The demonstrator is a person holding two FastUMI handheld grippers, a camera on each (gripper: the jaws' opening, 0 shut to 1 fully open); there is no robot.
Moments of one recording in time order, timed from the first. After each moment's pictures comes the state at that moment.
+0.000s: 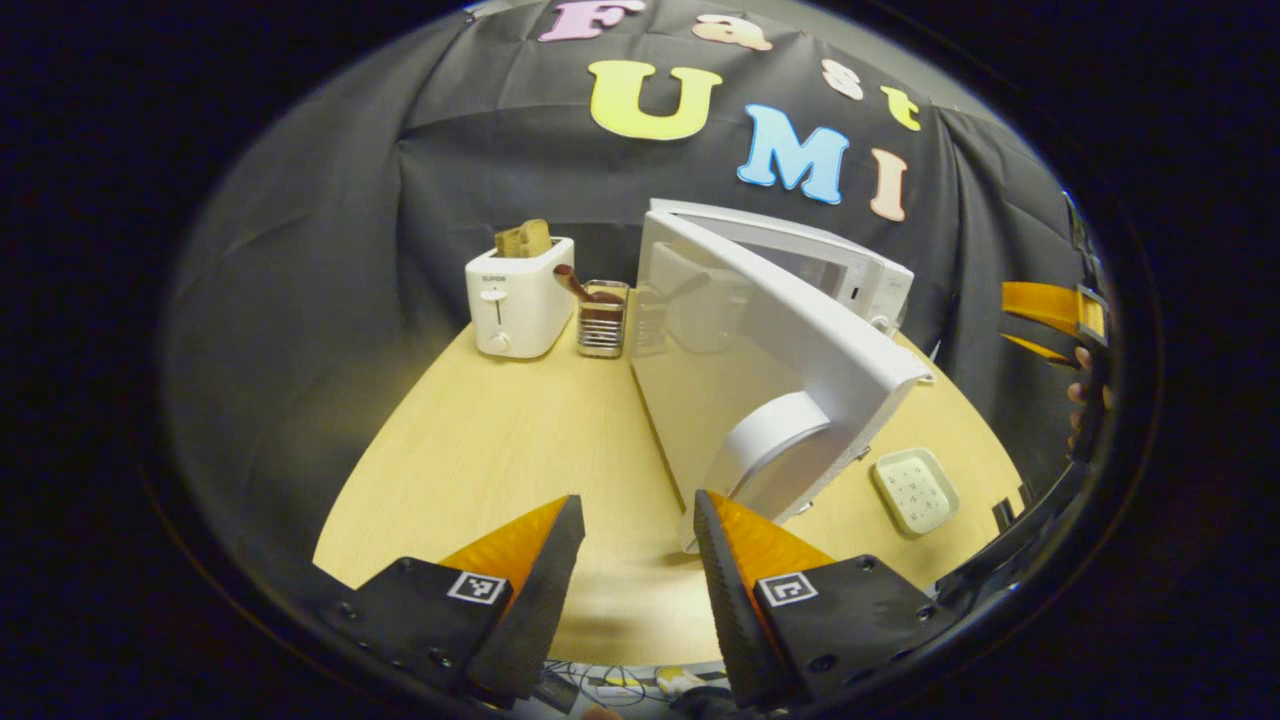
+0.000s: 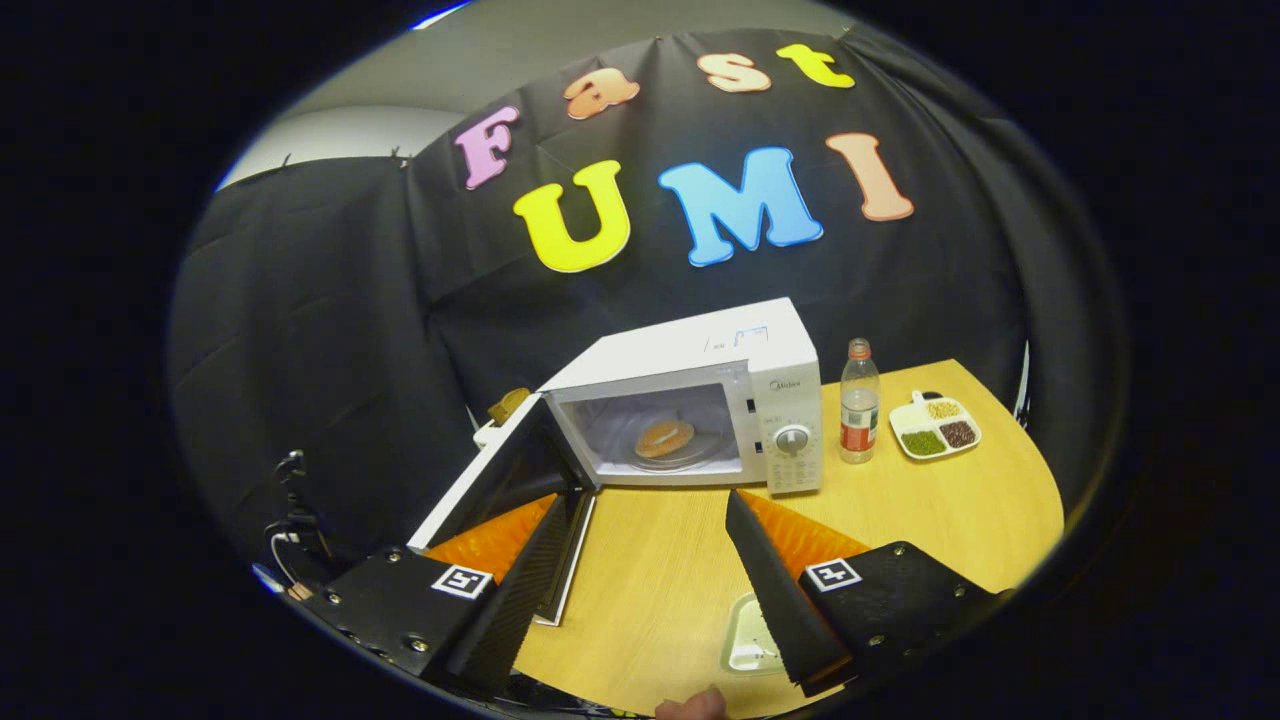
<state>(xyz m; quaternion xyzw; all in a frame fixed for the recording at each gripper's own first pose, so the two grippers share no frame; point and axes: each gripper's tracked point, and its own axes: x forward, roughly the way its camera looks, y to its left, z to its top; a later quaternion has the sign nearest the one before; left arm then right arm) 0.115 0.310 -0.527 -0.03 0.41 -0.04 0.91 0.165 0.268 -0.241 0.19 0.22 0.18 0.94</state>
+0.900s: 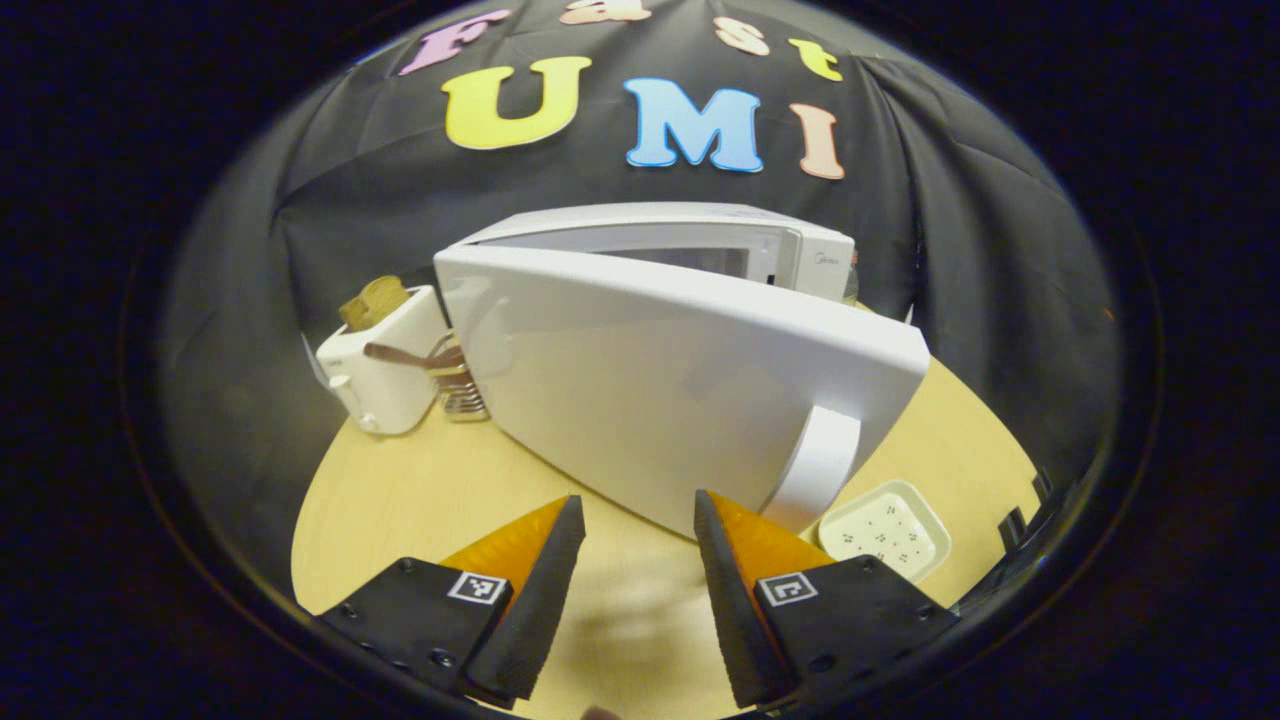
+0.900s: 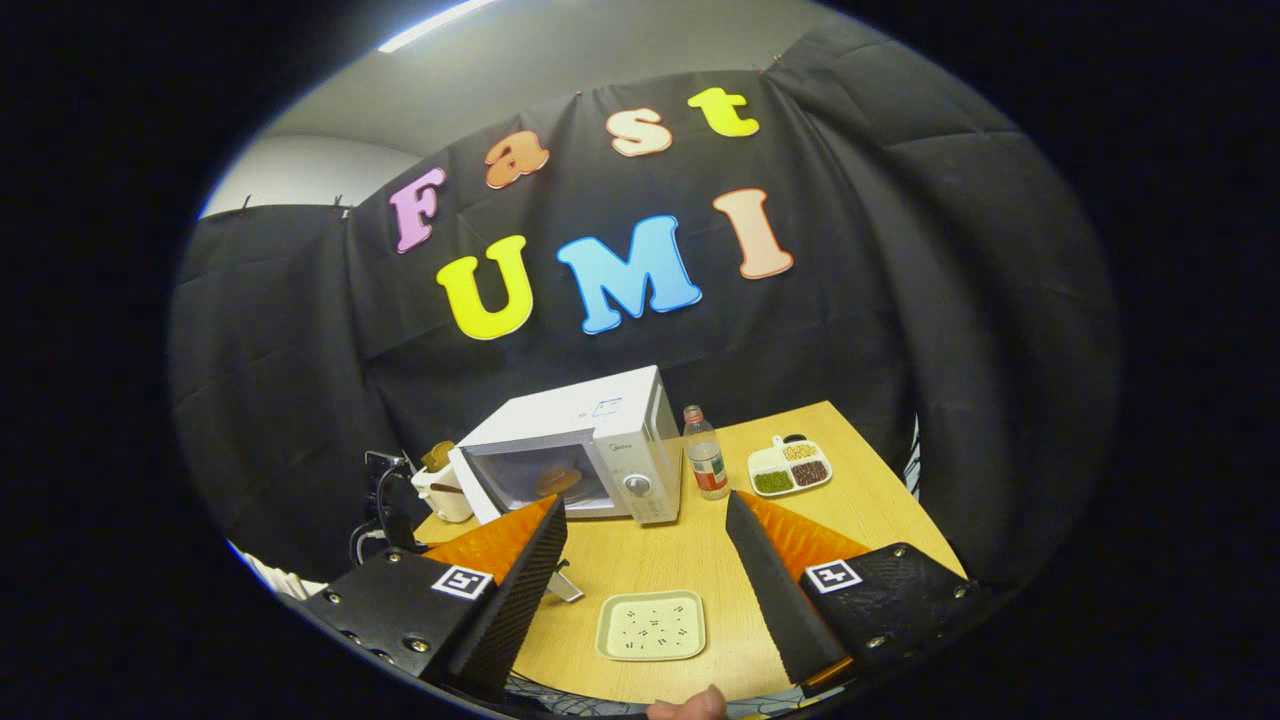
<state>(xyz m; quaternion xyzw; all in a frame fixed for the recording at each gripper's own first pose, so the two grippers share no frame) 0.243 0.131 -0.542 0.04 0.39 -0.12 0.91 0.118 0.089 -0.205 0.21 0.21 0.04 0.95</state>
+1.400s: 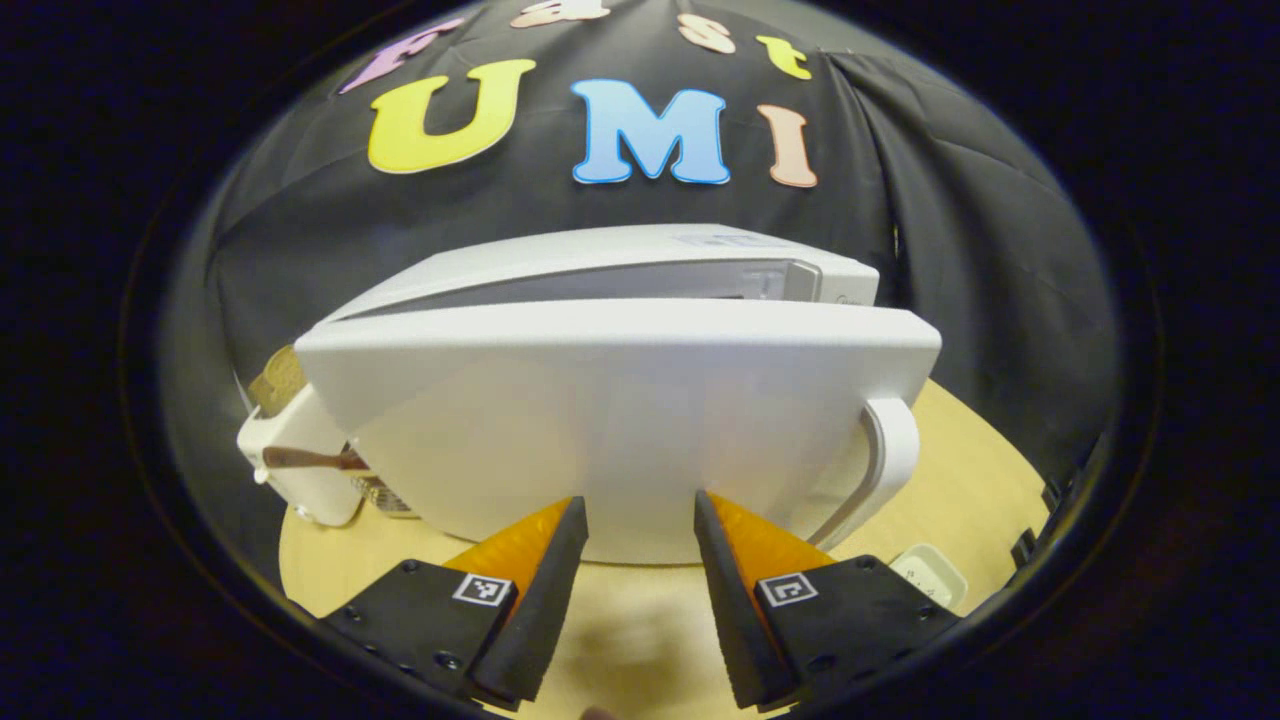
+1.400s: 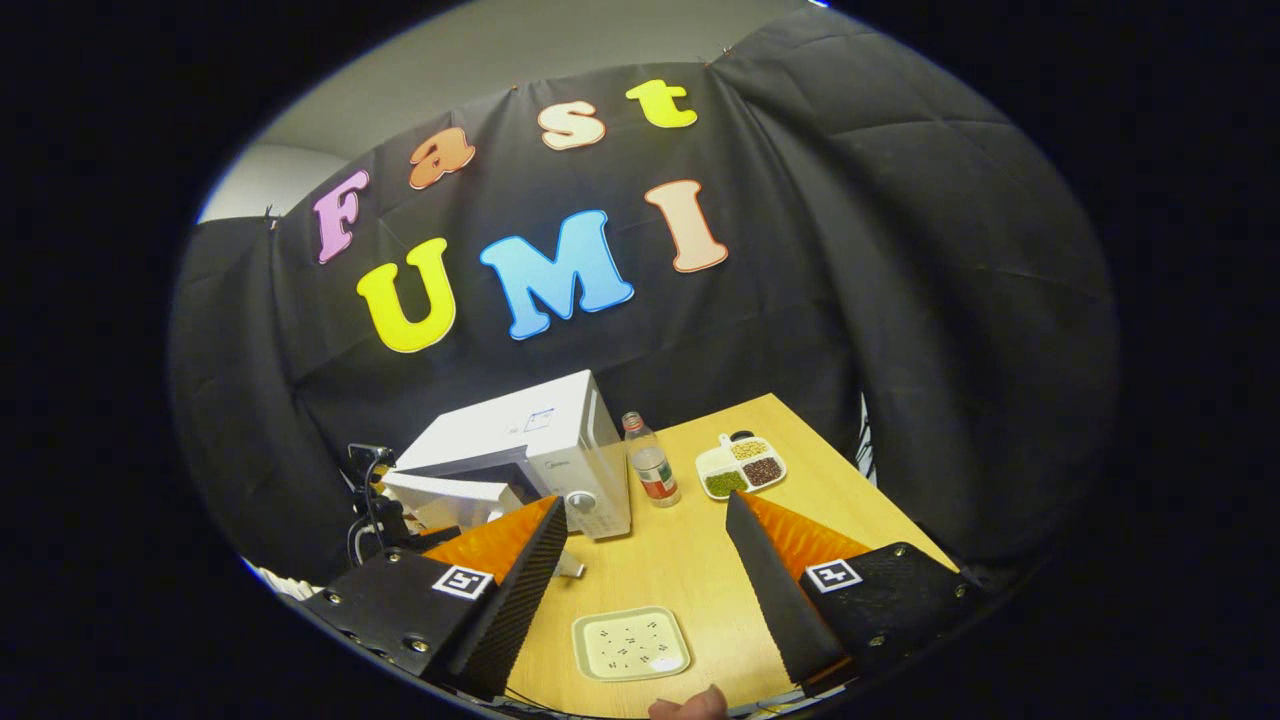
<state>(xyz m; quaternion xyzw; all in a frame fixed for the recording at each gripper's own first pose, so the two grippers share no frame) 0.367 0.088 -0.570 0.06 0.36 -0.19 0.91 0.158 0.062 -0.228 0.21 0.23 -0.06 0.95</state>
